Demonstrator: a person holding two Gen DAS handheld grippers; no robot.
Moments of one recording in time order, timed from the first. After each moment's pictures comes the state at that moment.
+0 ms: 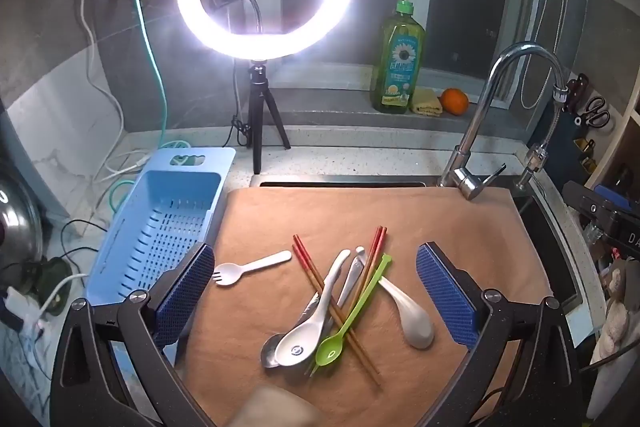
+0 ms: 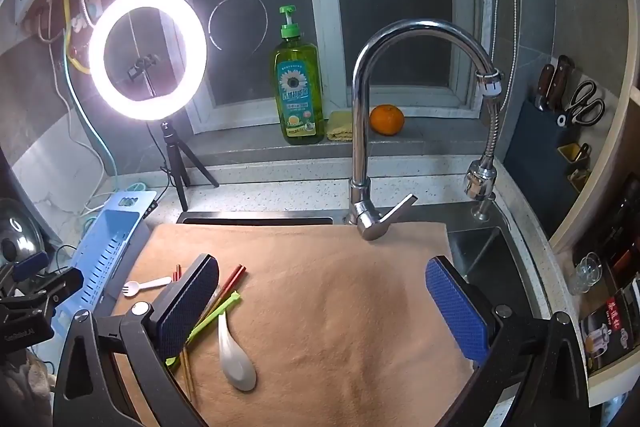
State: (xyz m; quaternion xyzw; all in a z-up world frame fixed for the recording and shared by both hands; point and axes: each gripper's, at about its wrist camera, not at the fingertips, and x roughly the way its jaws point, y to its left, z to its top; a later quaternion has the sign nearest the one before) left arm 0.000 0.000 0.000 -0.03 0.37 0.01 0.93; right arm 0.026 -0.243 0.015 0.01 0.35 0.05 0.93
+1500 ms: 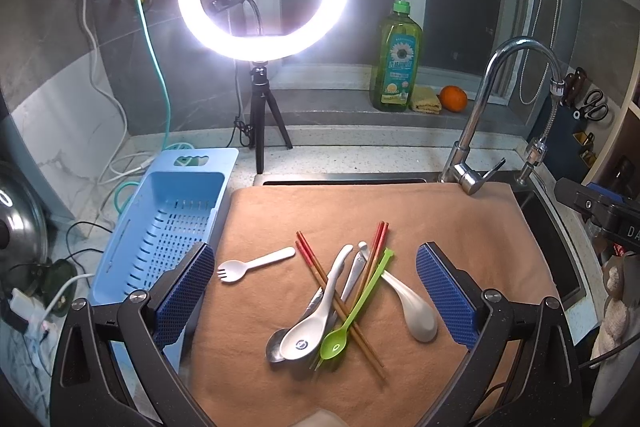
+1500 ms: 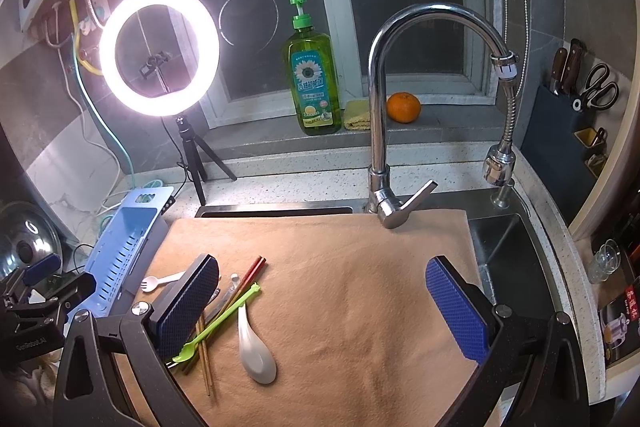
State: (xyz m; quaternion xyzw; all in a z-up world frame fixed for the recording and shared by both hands) left arm -0.008 -0.003 -0.002 -0.01 0.37 0.02 0.93; right arm 0.022 -0.234 0.010 0.04 0.37 0.08 0.93
